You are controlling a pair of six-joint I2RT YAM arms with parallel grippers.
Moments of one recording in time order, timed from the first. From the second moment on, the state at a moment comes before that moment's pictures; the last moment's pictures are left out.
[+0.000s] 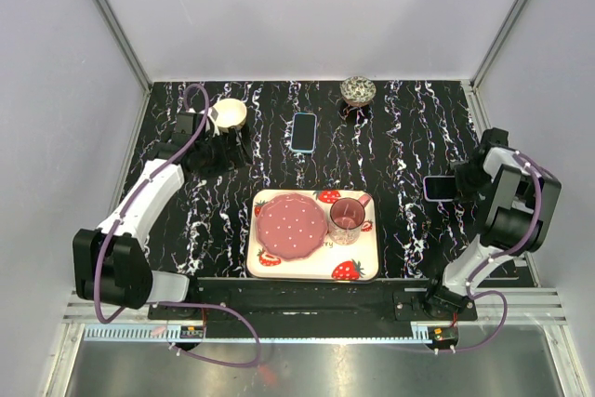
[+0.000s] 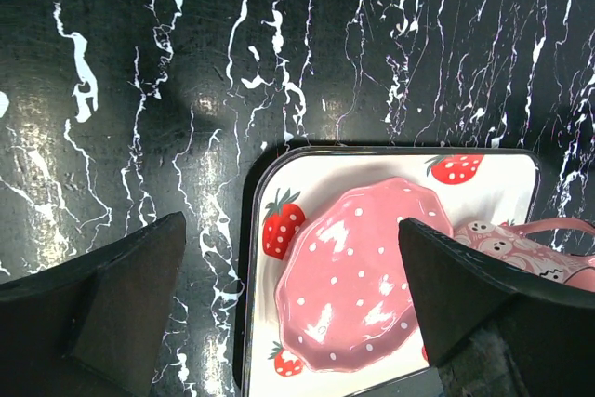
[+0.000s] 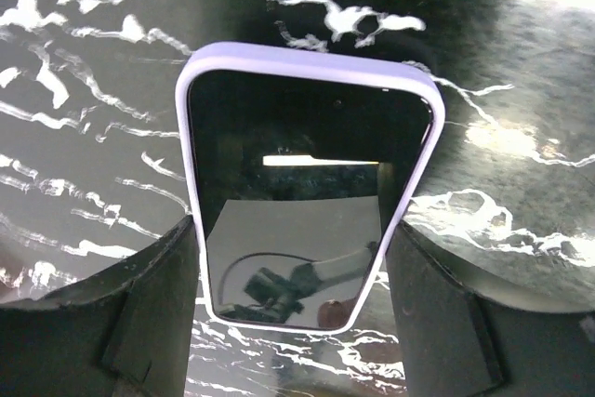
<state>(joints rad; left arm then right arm) -0.17 1.35 1.05 -0.59 0.24 -0.46 -0.39 1.76 1.09 -0.63 0.07 1.09</state>
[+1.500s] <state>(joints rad) -0.32 1.86 1.65 -0.63 0.60 -0.57 0.31 1.96 1.60 -0.46 -0.48 0.48</state>
